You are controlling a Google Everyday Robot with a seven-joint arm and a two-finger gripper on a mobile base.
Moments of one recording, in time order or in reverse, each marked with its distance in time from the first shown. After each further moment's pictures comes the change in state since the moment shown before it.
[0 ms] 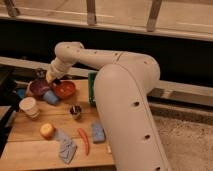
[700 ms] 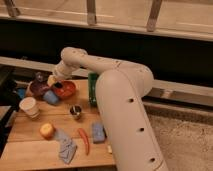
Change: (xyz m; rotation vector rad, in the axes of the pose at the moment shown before) arm 0.017 -0.012 0.038 -0.105 0.035 -0.007
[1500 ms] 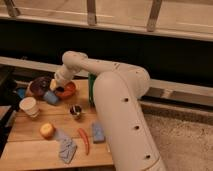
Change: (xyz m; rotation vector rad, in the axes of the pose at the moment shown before) arm 0.020 -0.018 0.016 0.008 0.056 0.066
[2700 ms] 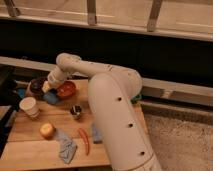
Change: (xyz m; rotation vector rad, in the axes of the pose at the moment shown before) arm -0.005 0.032 0.028 -0.066 -0.002 -0.044
